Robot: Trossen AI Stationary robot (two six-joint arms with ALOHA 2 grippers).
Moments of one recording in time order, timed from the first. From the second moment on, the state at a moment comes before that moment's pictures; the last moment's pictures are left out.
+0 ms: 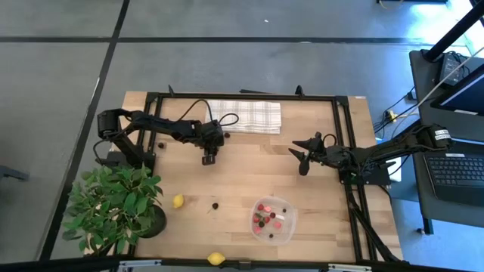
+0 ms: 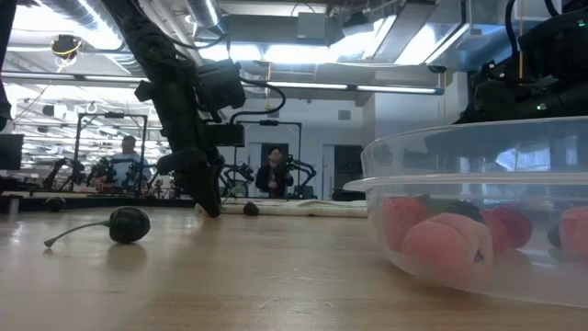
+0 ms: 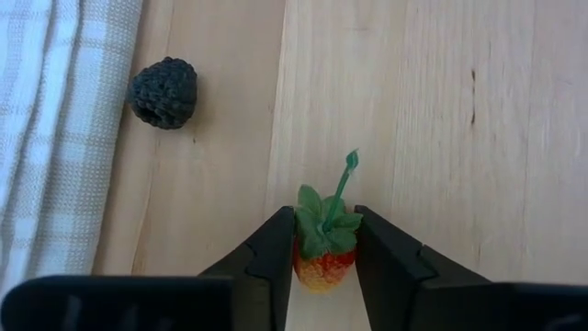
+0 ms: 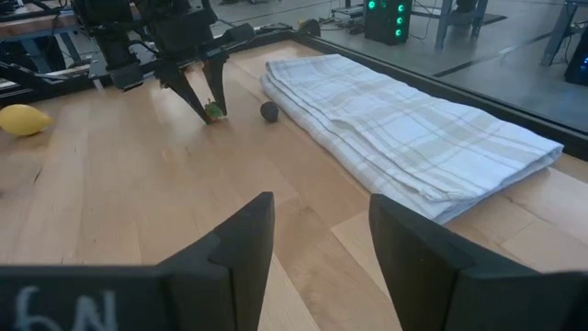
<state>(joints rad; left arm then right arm) 0.31 1.64 0.75 -0.25 -0.01 0.22 0.07 0.93 0.01 0.65 0.52 0.26</state>
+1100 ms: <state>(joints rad) 0.13 1.64 1.20 -0.60 0.02 0.25 0.07 0.93 0.01 0.65 0.52 0.25</state>
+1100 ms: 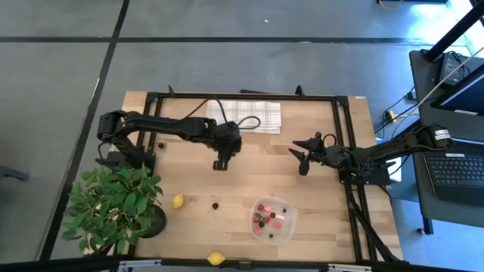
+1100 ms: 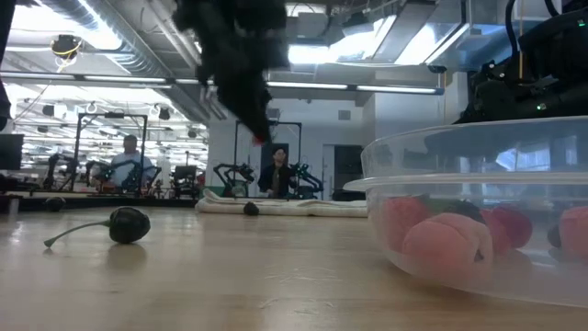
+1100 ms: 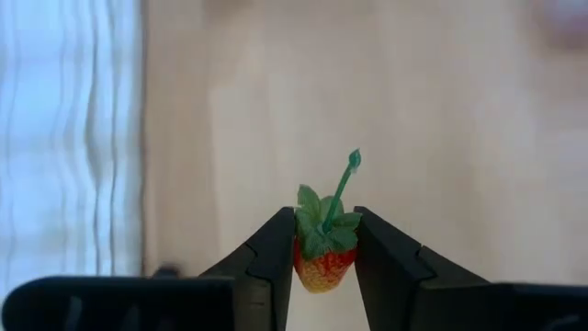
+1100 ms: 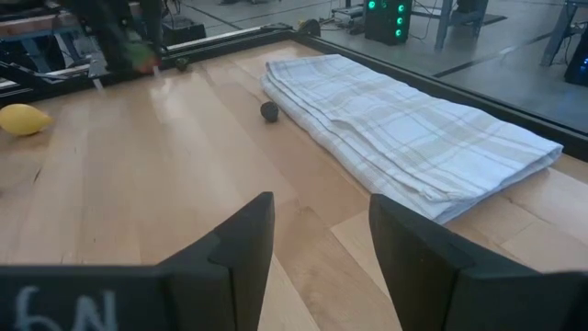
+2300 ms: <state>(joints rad) -0.28 2.12 1.79 -0.57 0.18 0.29 0.07 0.93 0.01 0.64 0.52 0.26</state>
